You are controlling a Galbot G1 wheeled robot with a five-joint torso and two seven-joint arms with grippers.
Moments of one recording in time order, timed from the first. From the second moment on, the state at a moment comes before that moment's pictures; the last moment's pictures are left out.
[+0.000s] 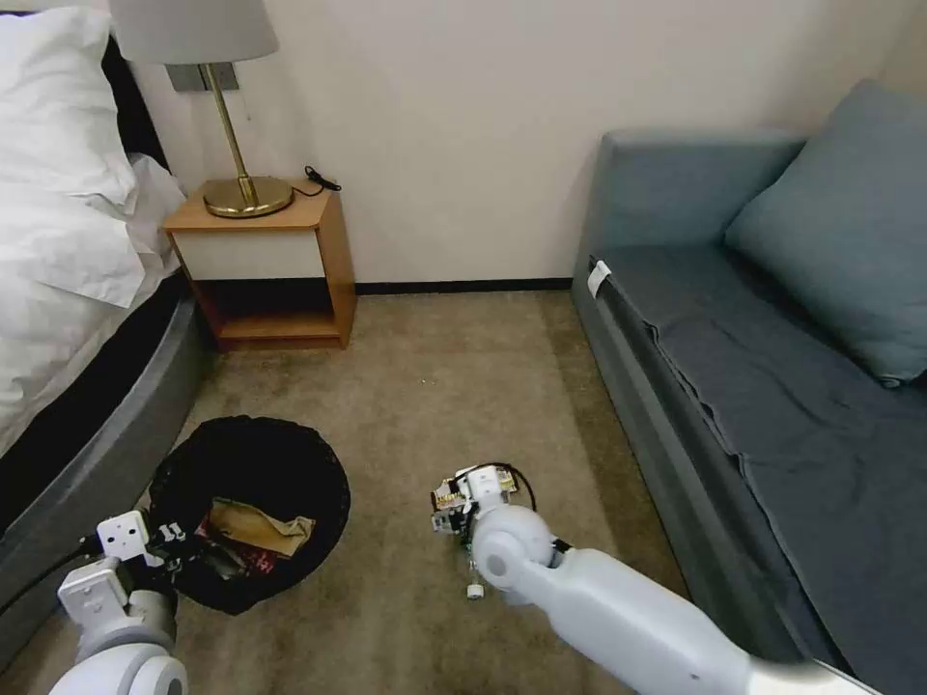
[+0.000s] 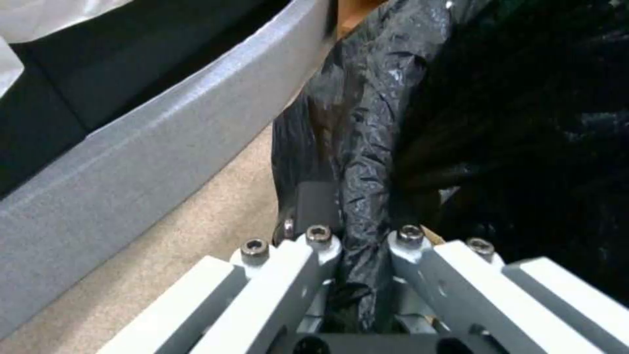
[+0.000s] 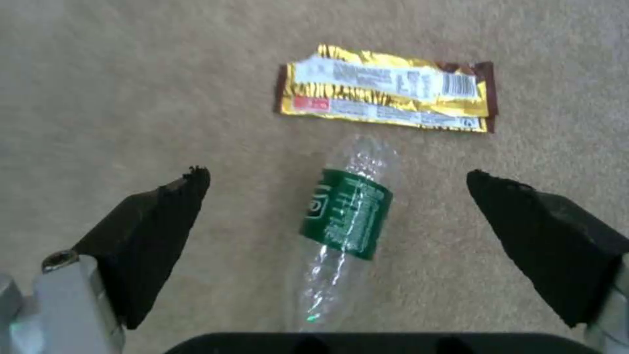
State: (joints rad) left arm 1.65 -1.51 -0.87 -2.27 -0.31 0.54 -0.28; right arm -0.68 1.21 -0.53 1.59 1.07 -0.66 0.84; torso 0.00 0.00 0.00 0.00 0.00
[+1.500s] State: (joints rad) left arm 1.67 -1.52 -0.89 -2.28 -0.28 0.52 -0.29; right arm -0.66 1.35 -0.60 1.08 0.81 -0.52 0.63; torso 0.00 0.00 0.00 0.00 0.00
